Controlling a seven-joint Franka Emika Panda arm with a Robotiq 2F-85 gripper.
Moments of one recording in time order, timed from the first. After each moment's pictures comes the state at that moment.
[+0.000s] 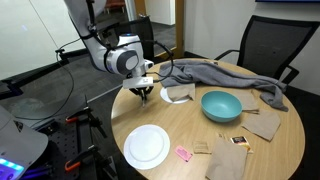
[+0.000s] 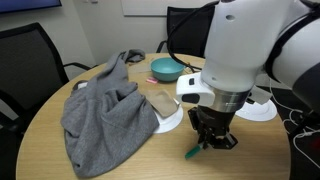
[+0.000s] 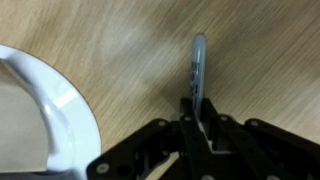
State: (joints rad) arm 0.08 0.65 0.09 -2.32 -0.42 2.99 -0.53
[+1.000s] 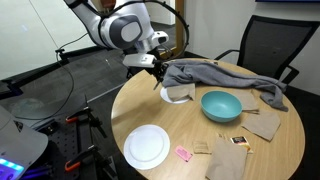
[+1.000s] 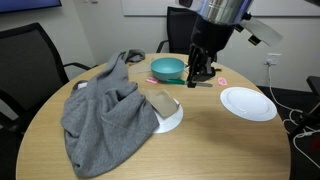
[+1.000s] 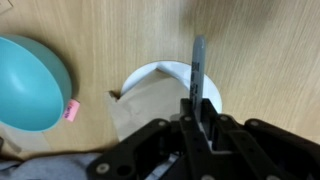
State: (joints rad) arm 0.03 0.33 0.02 -2.38 -0.31 2.94 -0.20
